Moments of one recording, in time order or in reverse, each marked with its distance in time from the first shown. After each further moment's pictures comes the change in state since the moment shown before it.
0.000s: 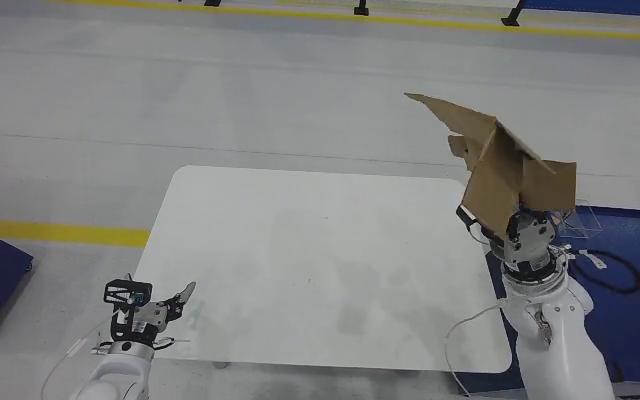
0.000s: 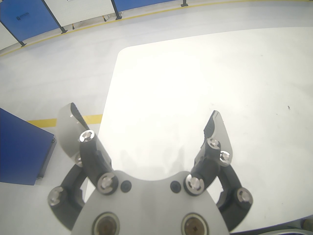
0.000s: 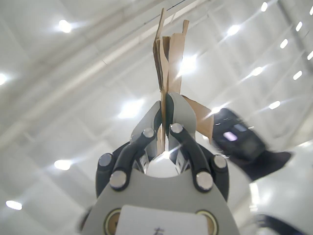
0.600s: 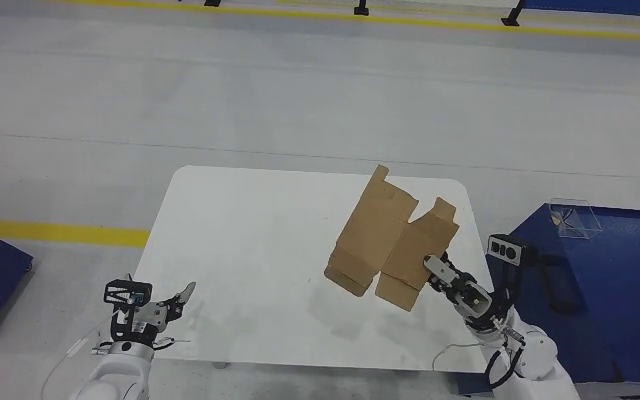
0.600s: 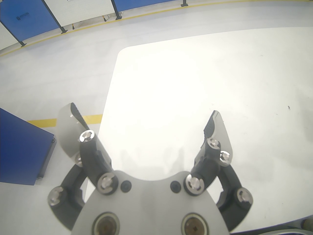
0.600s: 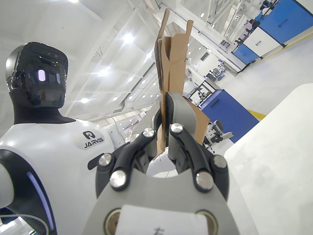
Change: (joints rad) left arm 0.000 0.000 0.000 0.000 0.000 0.000 0.000; right arm -0.146 -0.024 -0.074 0.109 -0.942 -1.058 0.090
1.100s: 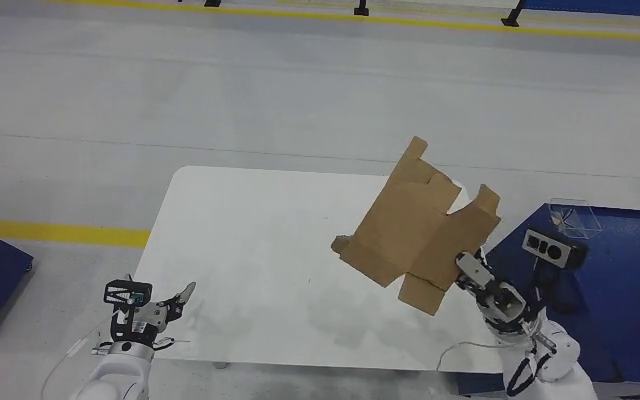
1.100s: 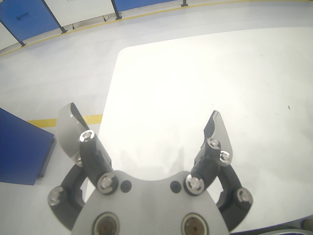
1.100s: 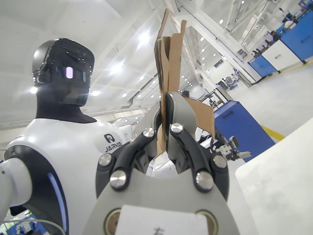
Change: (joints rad) left arm 0.000 0.000 0.000 0.000 0.000 0.000 0.000; right arm -0.008 0.009 0.108 -0.184 0.070 -0.051 -0.019
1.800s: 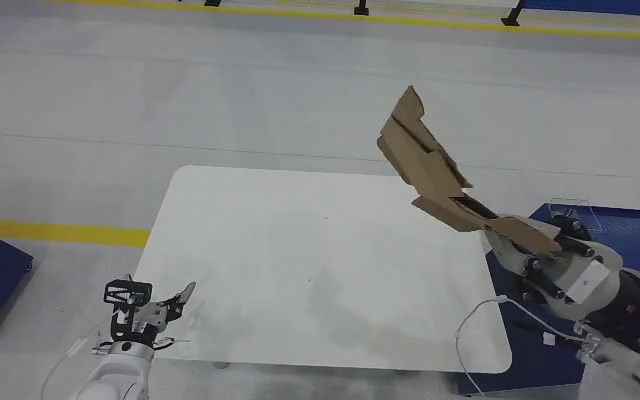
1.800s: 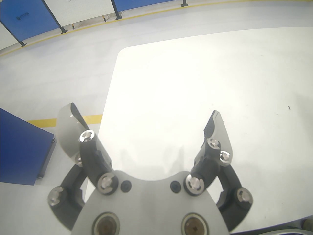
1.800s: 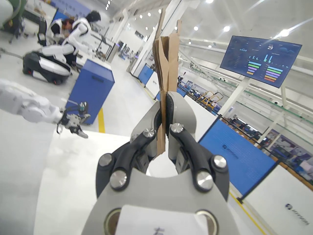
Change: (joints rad) left arm 0.000 0.000 0.000 0.000 0.000 0.000 0.000; right arm 0.212 0.013 0.179 -0.364 -1.733 -0.221 -0.882
